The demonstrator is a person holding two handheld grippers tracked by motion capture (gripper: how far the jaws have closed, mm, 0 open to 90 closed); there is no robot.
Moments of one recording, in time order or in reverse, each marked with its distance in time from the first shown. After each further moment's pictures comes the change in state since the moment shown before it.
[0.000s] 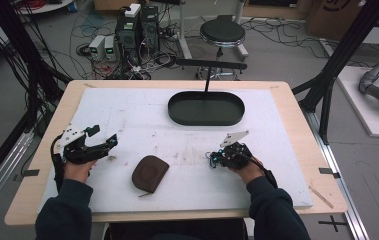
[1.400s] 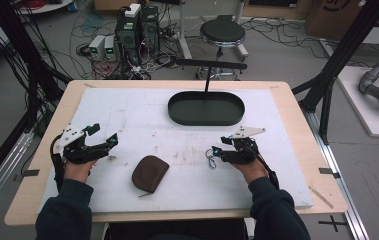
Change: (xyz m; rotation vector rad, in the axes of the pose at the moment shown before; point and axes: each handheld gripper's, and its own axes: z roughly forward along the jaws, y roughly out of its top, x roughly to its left) left arm -0.003 0.003 -0.001 -0.028 -0.010 0.017; right arm -0.009 -0.001 -0.017 -0.199 -0.066 0.154
